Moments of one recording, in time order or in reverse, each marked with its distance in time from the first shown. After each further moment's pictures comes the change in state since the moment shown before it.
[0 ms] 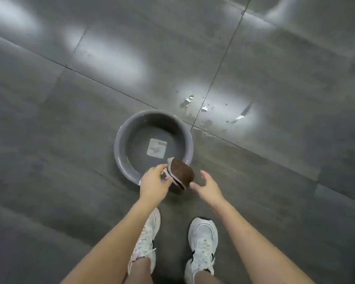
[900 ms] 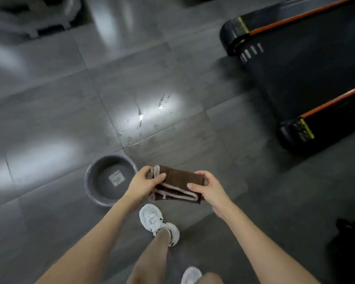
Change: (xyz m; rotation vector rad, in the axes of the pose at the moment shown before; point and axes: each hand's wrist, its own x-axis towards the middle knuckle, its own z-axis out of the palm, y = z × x) left_hand -0.252 0.208 -0.123 0.088 -0.636 0.260; right_hand -0.414 0.016 -0.078 1.171 0.411 0.051
